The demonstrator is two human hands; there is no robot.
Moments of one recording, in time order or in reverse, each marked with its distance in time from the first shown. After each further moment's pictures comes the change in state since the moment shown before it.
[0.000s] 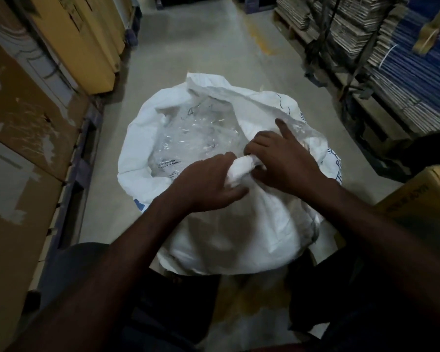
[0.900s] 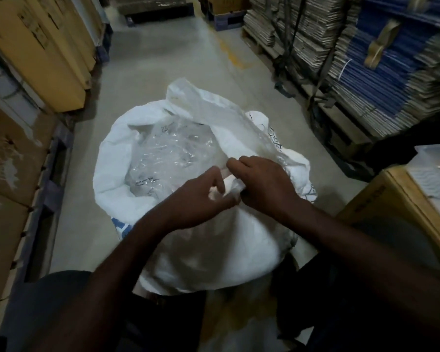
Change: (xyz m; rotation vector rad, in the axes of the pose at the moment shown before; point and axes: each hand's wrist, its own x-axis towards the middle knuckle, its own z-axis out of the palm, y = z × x) left_hand 0.000 0.035 -0.016 -0.513 -0.171 -0.190; right_hand -0.026 -0.015 -0.008 0.109 0.133 0.121
